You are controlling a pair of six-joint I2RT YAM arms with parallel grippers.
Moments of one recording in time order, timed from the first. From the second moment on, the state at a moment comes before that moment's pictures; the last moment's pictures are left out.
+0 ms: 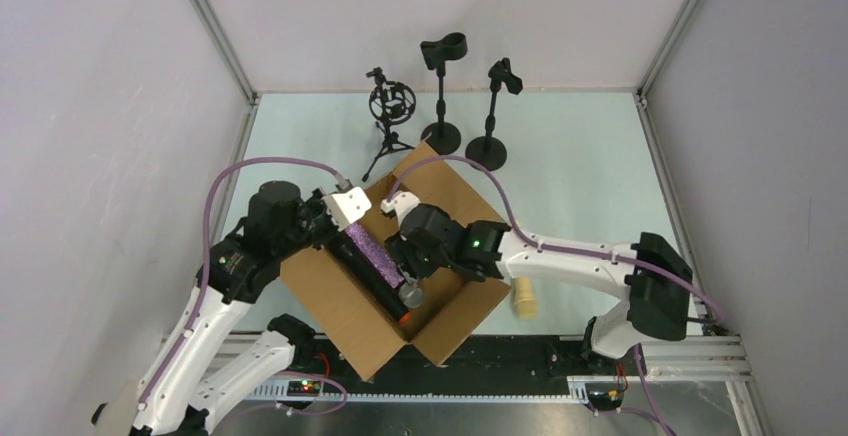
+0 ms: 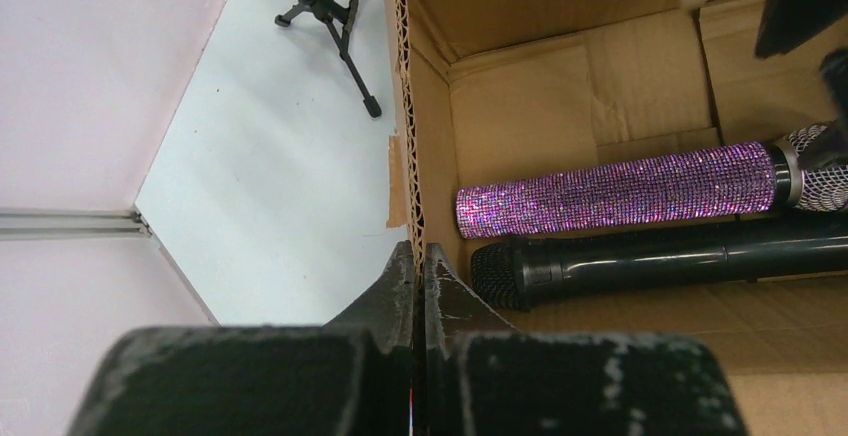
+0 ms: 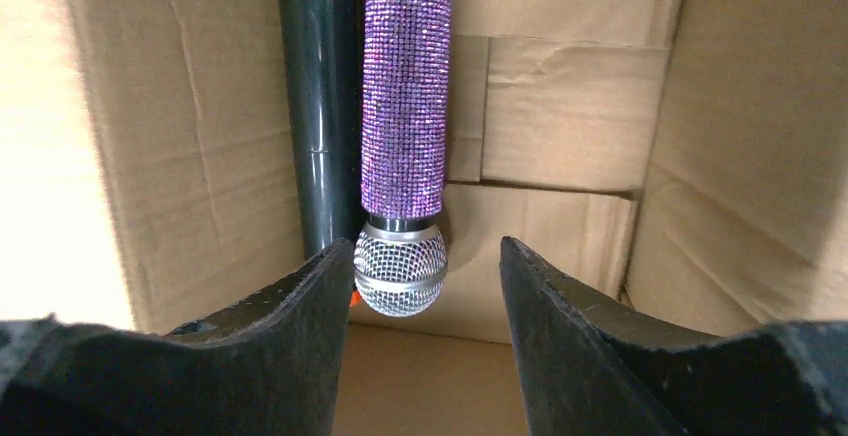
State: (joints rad) left arm -0.48 0.71 0.94 -0.77 0.09 0.65; right arm 1.19 1.55 1.22 -0.44 0.14 0.36
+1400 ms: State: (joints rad) left arm -0.53 0.72 0.97 -0.77 0.12 0.61; right arm 1.21 1.54 1.15 -0.30 0.18 0.38
